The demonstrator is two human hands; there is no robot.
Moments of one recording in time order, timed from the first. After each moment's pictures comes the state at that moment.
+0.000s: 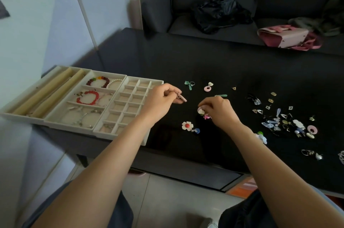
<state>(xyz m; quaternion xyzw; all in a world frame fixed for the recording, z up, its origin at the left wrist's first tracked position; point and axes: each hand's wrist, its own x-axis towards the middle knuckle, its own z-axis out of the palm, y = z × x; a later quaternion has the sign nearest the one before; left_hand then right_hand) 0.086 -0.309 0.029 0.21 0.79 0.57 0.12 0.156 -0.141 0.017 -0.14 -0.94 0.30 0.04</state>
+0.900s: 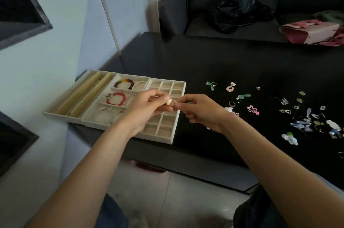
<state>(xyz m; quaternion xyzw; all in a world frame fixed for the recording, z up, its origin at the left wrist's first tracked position) 0.089 -0.407 0.054 0.13 0.74 0.63 0.19 0.137 -0.237 0.049 -0.06 -0.73 0.67 -0.12</state>
